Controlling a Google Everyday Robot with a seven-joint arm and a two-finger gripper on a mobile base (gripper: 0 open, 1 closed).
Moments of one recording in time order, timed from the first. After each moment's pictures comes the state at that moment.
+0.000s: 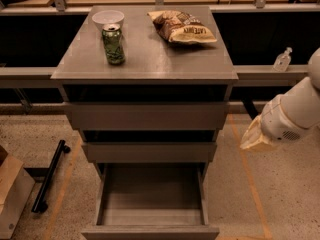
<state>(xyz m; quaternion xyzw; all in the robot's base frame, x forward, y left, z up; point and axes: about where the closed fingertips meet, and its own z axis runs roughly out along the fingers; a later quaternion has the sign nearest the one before) 0.457 -0.230 0.792 -0.62 0.76 0.05 0.17</state>
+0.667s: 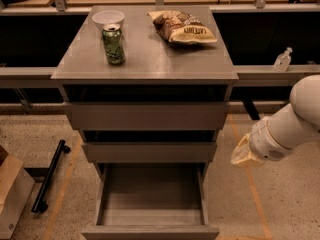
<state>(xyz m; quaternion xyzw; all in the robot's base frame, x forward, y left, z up) 0.455 -0.219 0.727 -0.62 0.76 0.08 0.17</state>
